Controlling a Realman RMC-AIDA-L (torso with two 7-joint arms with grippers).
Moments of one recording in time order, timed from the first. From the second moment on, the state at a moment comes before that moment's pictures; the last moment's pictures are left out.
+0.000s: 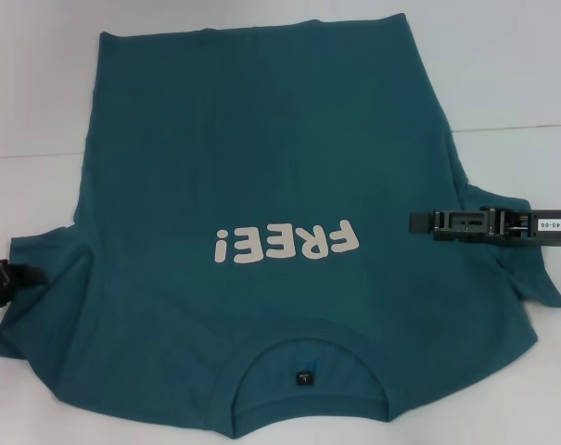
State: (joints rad) left arm -0.57 -2.04 0.42 0.63 2.36 1.05 -2.38; right arm 0.58 1.98 -0.61 -0.70 -2.09 -1.51 2.18
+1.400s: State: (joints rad) left arm -0.65 -2.00 0.43 0.71 2.44 1.08 -2.44; right arm 0.58 1.98 -0.60 -0.69 -2.09 -1.51 2.18
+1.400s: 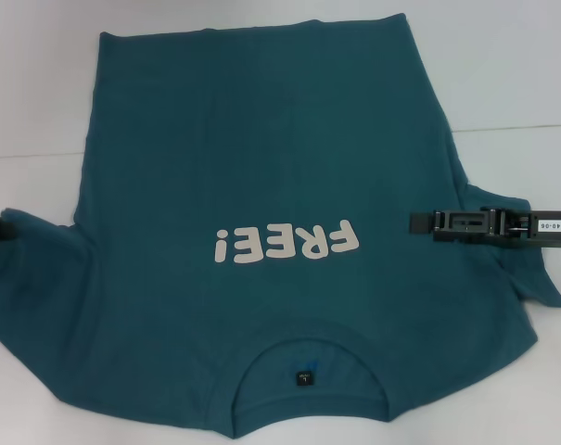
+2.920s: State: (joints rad) left arm -0.78 -2.09 0.60 0.59 2.31 0.95 -2.66; right arm 0.57 1.98 -0.60 -0.66 -2.10 -1.49 2.17
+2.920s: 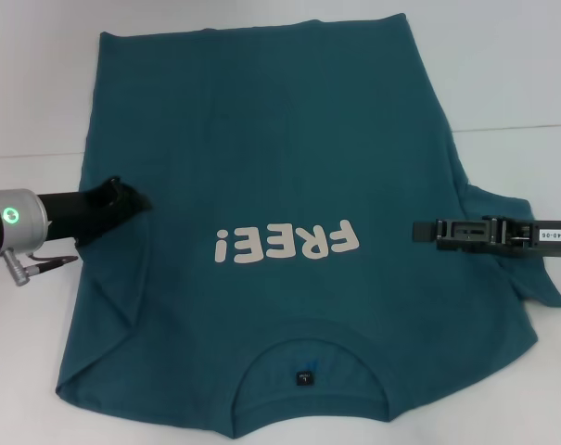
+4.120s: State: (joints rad) left arm -0.57 -2.07 0.57 0.67 2.19 1.25 -2.66; right arm 0.57 1.97 -0.60 -0.66 -2.10 -1.48 2.18
